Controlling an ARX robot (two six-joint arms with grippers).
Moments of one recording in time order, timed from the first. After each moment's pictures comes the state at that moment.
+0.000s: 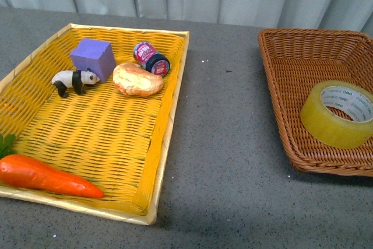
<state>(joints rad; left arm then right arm) -0.10 0.76 0.10 0.66 -0.10 -0.01 0.00 0.30 0.04 0.25 0.00 -0.01</state>
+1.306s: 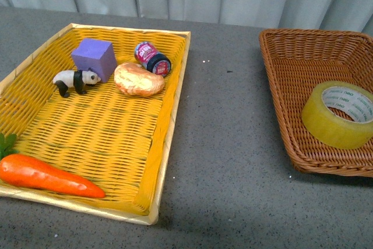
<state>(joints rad) 0.00 0.19 0.02 0.20 0.00 -0.01 0.00 0.00 0.01 0.00 0.00 -0.01</state>
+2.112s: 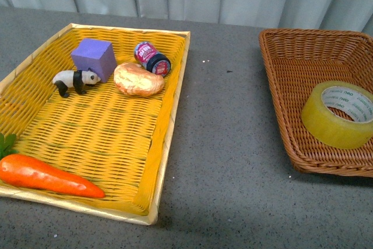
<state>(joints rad) 0.00 0.00 0.02 0.00 0.00 -0.01 0.00 0.00 0.01 0.00 0.00 -0.01</state>
